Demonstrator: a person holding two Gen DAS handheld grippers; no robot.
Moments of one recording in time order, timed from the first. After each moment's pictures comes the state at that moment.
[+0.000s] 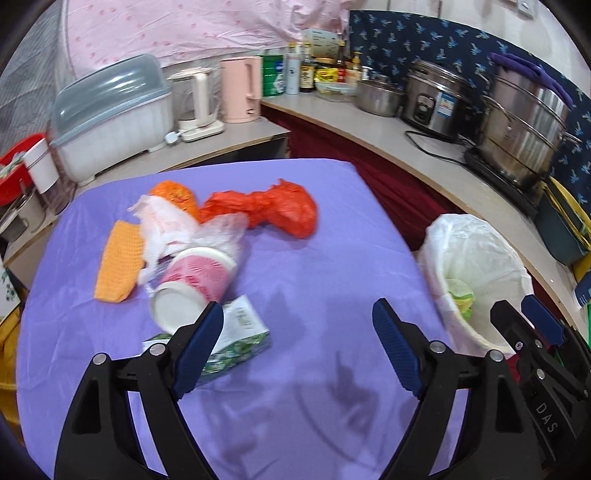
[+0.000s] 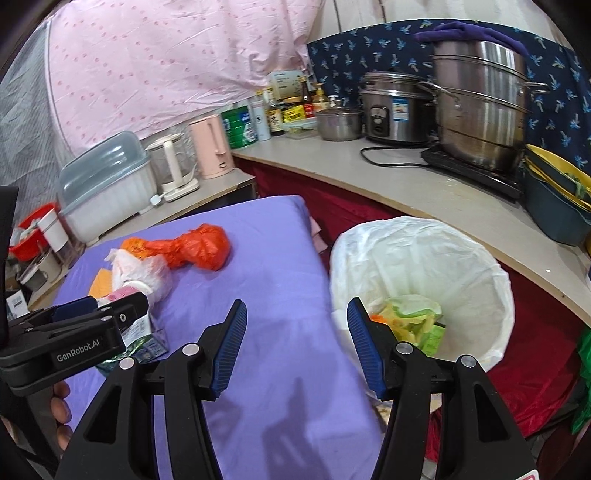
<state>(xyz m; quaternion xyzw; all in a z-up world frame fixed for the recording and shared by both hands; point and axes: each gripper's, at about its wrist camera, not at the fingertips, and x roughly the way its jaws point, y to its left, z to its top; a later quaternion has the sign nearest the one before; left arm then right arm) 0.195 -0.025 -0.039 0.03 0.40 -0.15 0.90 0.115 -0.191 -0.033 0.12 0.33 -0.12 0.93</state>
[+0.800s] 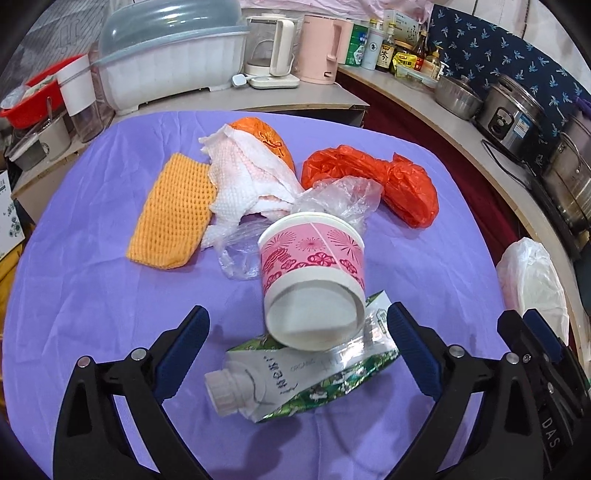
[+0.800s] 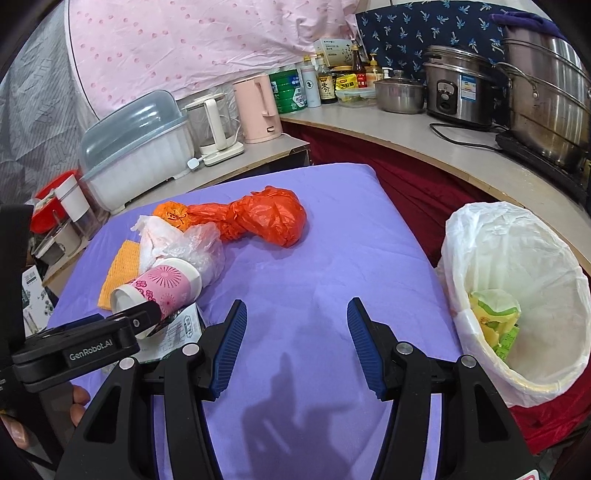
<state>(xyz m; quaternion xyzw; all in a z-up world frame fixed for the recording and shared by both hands) 0.253 0.058 -0.095 -0.04 0.47 -0.08 0.88 0.194 -0.125 -0.073 0.11 0.37 -0.05 0.92</state>
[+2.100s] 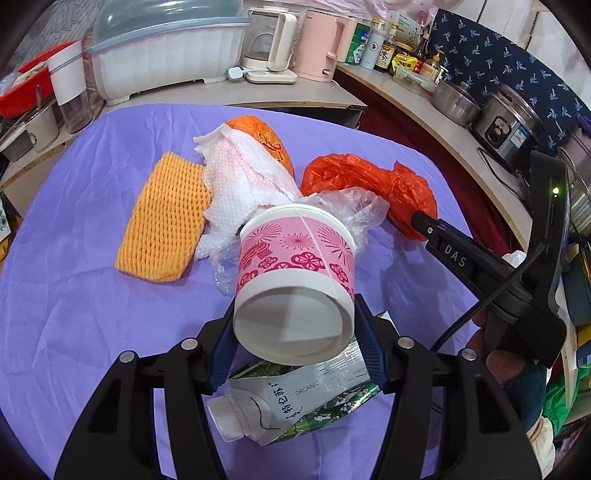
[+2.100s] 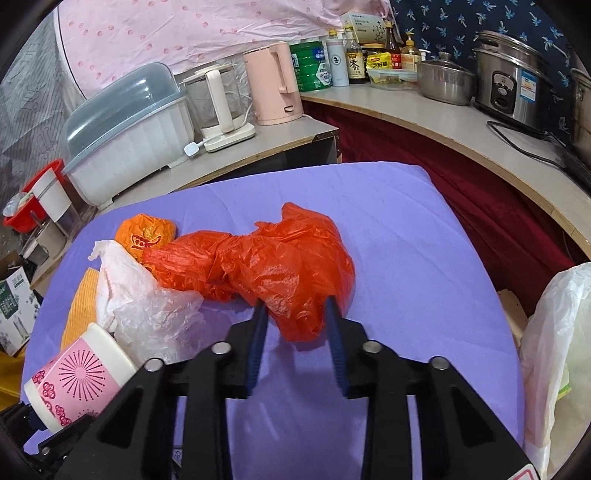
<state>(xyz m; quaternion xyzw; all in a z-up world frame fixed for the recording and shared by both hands) 0.270 0.068 -0.094 -0.07 0.48 -0.10 0.87 0.335 -0.119 -0.111 0.10 0.40 -0.01 0.91</state>
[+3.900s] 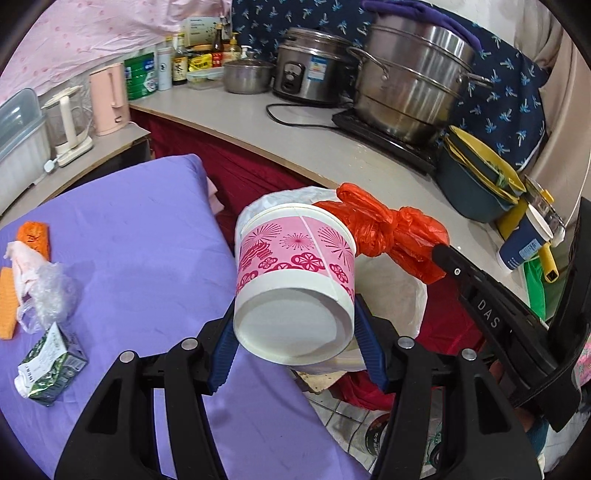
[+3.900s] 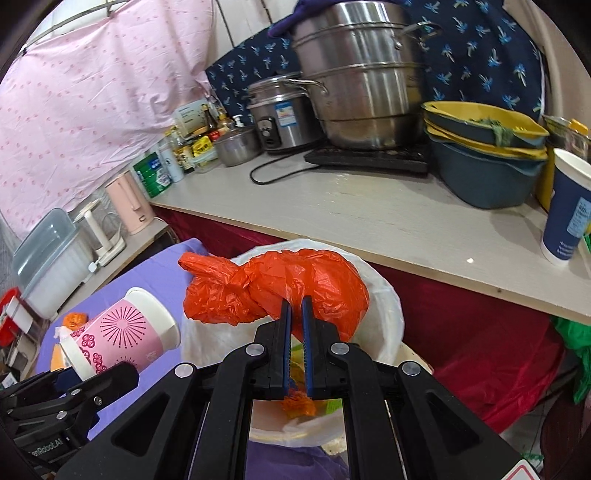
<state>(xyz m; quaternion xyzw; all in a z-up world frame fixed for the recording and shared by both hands) 0.152 -0.205 -0.033 0.06 0.42 -0.33 0.84 0.077 -0.372 -0.044 0.21 0.29 -0.23 0.90</state>
